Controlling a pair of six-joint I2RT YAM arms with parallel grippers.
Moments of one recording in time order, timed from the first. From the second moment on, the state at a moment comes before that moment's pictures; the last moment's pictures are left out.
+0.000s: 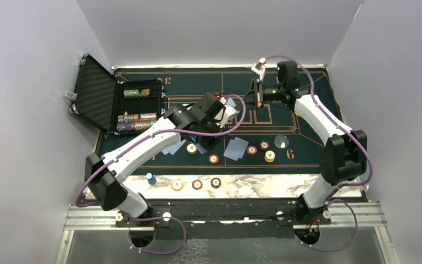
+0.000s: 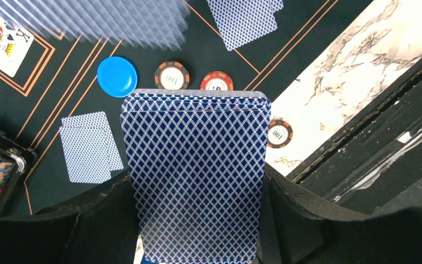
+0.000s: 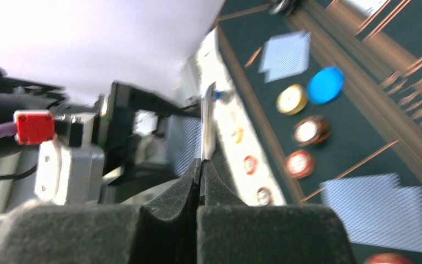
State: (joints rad) left arm -0.85 1.50 1.45 -1.00 0.01 0.01; right arm 0.26 1.68 1.32 -0.29 -1.24 0.50
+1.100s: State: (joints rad) left arm -0.74 1.40 1.74 -1.33 -0.11 -0.21; right arm 0.73 2.19 1.55 -0.14 -0.14 -0.83
